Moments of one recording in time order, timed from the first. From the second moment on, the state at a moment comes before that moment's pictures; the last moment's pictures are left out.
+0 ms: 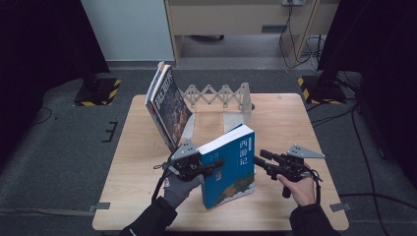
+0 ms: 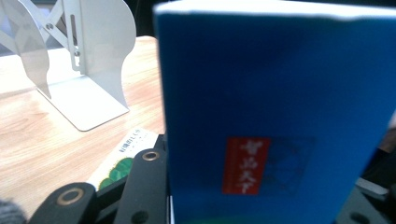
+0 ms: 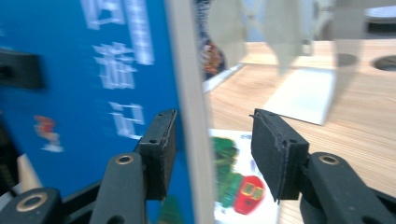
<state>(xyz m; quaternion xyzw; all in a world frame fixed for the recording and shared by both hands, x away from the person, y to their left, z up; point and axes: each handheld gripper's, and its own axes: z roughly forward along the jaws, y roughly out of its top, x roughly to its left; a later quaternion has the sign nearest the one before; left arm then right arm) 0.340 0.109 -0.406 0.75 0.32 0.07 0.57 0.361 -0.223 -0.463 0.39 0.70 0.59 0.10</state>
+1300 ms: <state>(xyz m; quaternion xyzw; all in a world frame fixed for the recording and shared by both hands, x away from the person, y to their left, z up) 0.397 0.170 -0.314 0.68 0.40 0.17 0.59 0.384 -0.252 -0.532 0.52 0.78 0.30 0.20</state>
